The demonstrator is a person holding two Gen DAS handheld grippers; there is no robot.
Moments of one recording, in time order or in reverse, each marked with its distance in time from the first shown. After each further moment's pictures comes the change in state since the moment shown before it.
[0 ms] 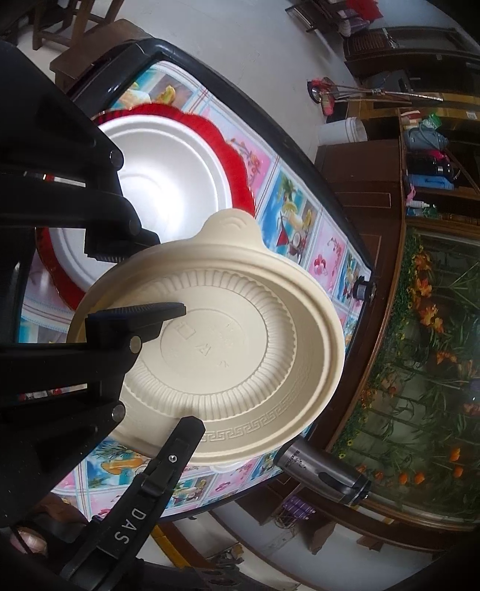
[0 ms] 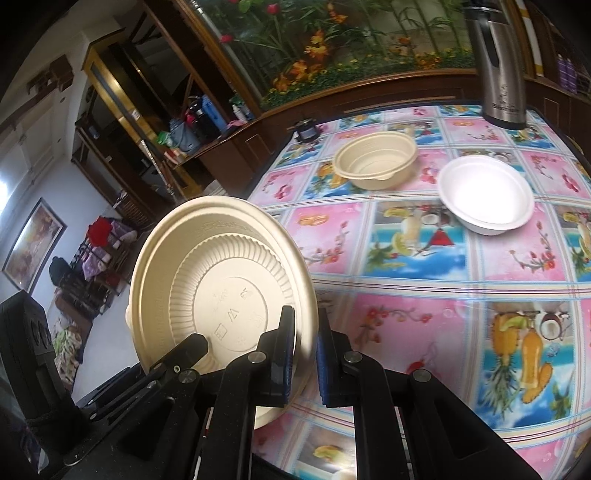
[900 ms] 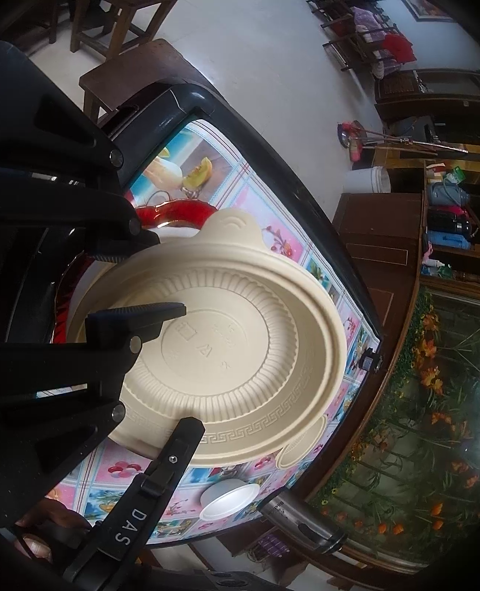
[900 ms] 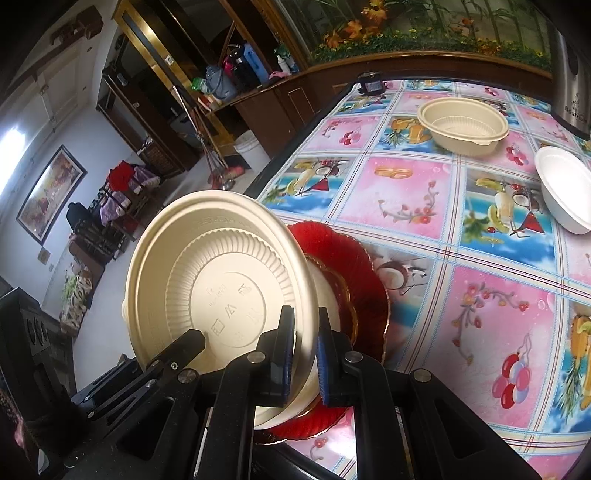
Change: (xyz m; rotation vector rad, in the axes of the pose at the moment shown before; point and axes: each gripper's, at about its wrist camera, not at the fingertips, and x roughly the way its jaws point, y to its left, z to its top) left arm 0.011 0.068 -0.018 -0.130 0.039 0.123; right arm 0.064 0.068 -0.026 -0.137 0.164 0.069
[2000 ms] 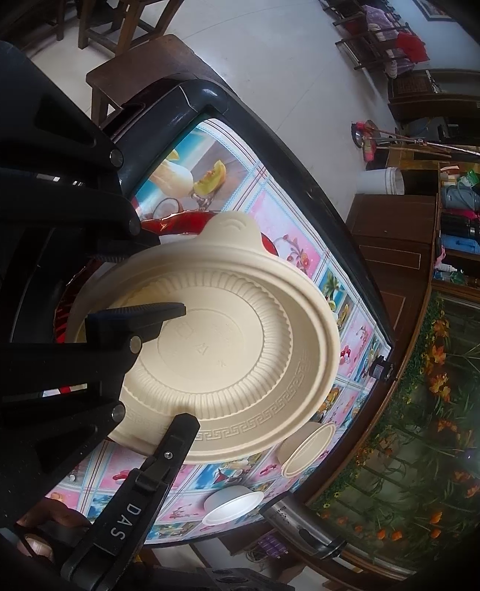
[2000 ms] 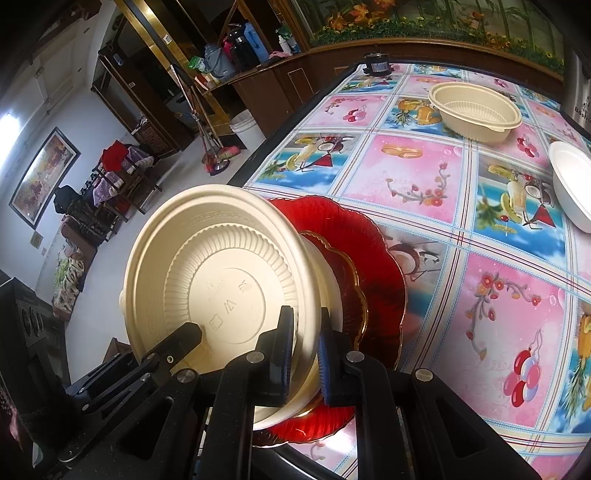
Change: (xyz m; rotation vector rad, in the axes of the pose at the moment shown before) left arm 0.009 0.020 -0.006 -0.023 0.042 -0.014; right arm 0.022 0.008 -0.004 -0.021 0.077 -0.029
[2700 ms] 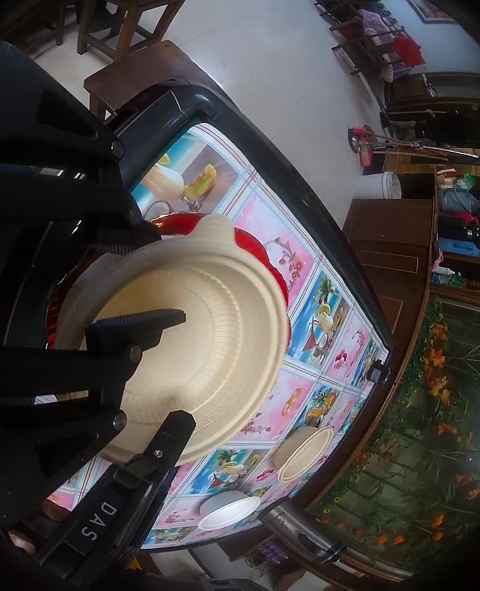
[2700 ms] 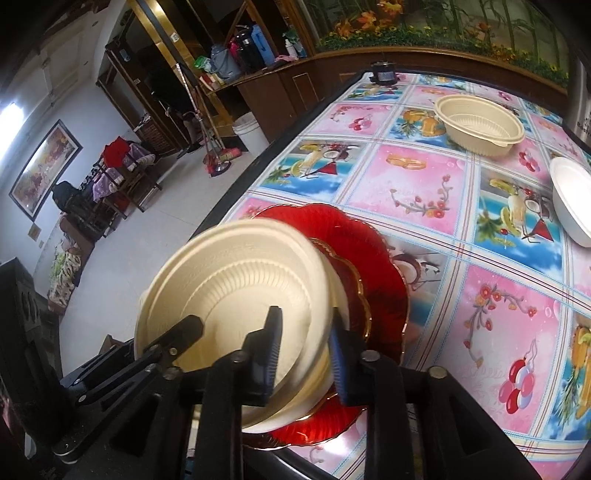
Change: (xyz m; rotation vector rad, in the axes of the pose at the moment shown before) left arm -0.002 -0.003 0.006 0.010 -0.010 0.028; right arm -0.005 0.008 0.001 -0.048 -0.022 -0.016
